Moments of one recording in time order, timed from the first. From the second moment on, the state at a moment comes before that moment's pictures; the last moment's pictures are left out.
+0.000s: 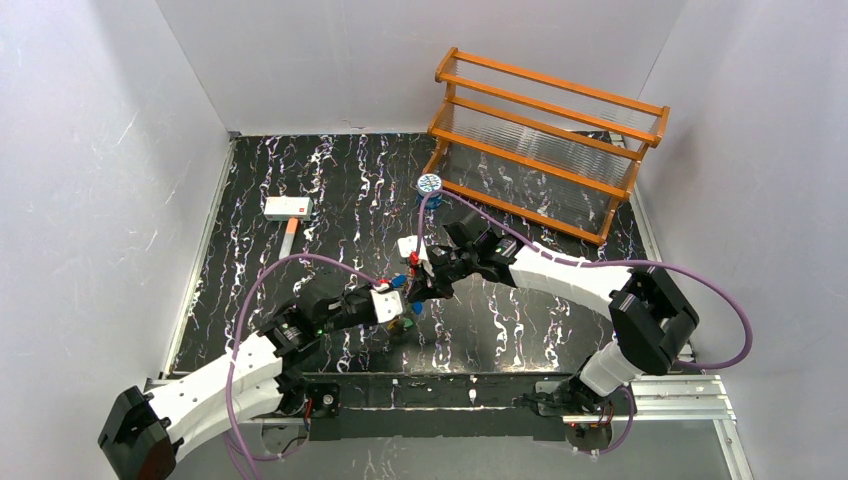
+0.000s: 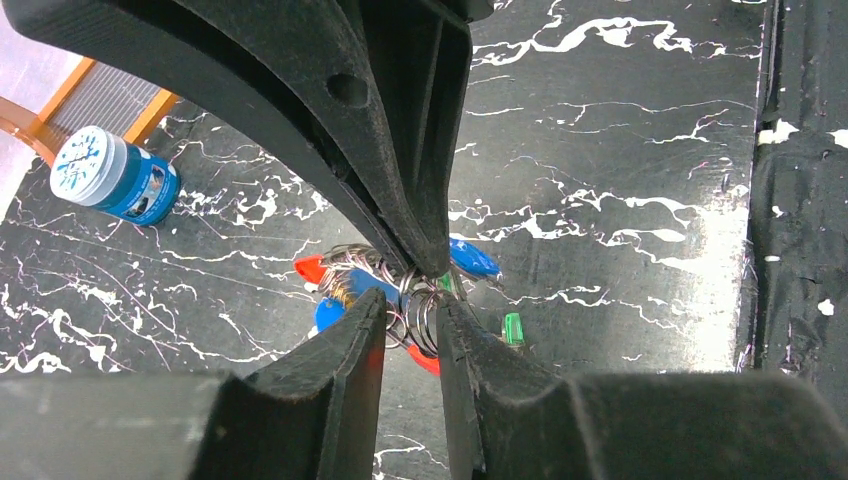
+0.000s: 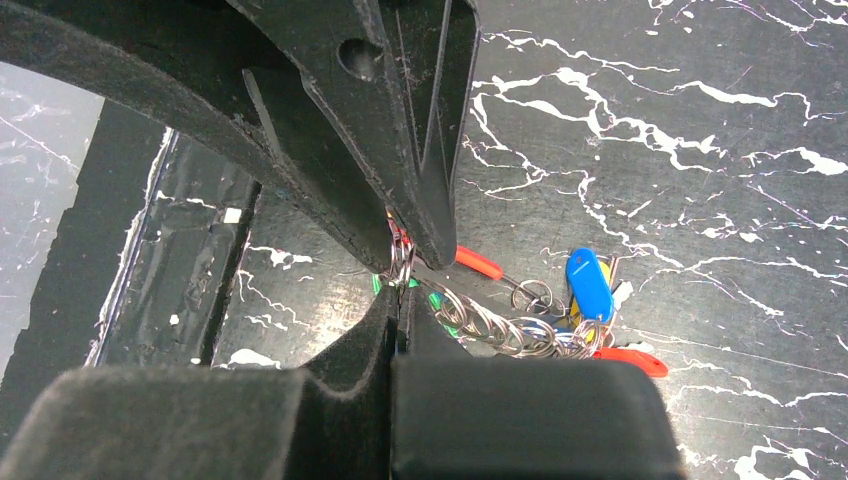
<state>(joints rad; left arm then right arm) -0.79 0.74 0.34 0.04 0.36 0.53 0.88 1.54 1.00 -0.18 -0.82 -0.53</state>
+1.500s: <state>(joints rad) -0.79 0.74 0.45 -0.08 0.31 0.59 0.88 1.53 1.00 -0.19 -0.83 -0.56</state>
